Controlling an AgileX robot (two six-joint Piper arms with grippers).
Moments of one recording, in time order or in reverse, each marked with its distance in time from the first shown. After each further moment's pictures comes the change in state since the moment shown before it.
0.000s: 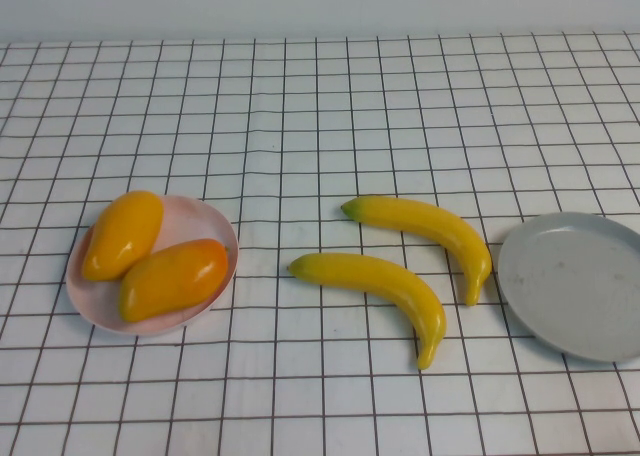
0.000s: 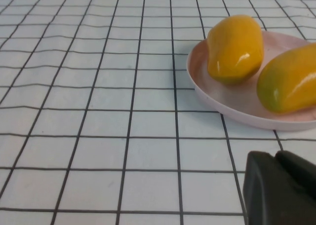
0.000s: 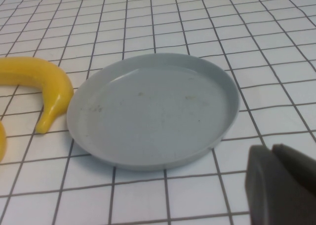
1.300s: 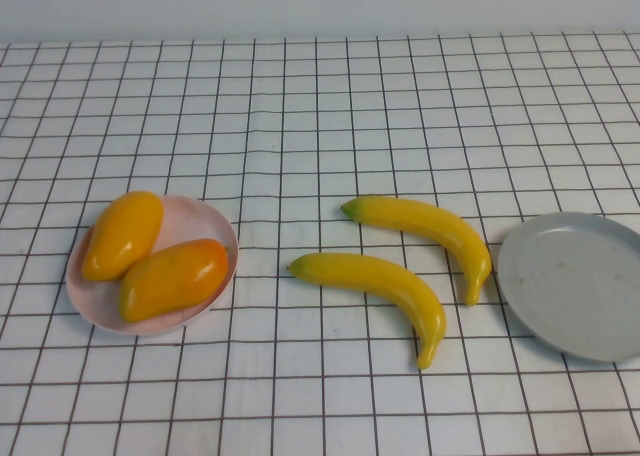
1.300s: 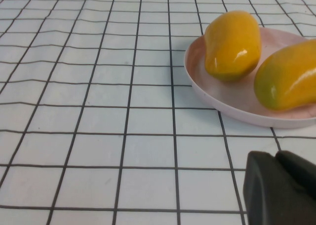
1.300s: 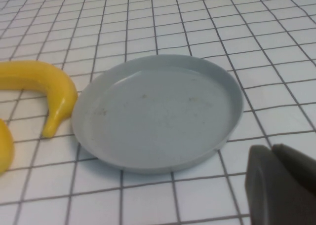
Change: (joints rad) right arm 0.000 0.000 0.000 0.026 -0.003 0.000; left arm 0.000 -0.002 0.000 -0.008 0.009 0.000
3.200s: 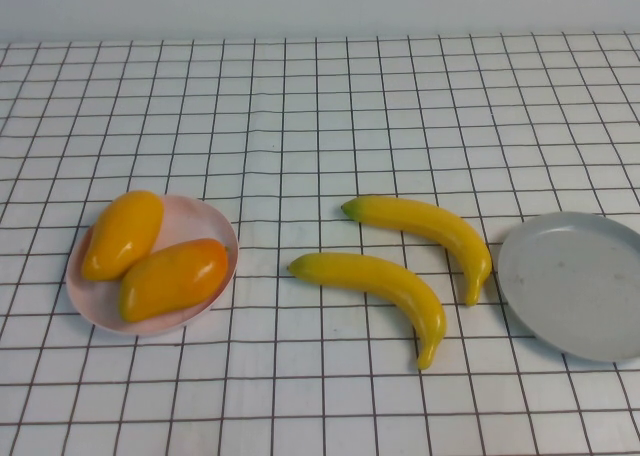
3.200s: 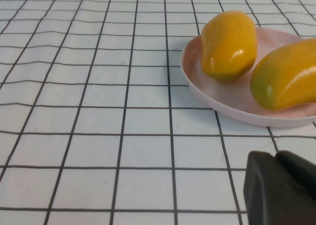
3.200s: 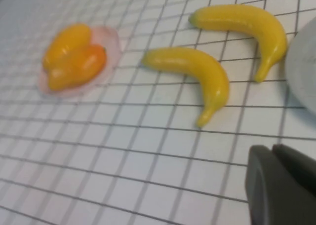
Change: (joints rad) right arm 0.000 0.286 -0.456 0.599 0.551 -0.341; left arm -0.011 0.000 0.000 0.000 0.000 0.000
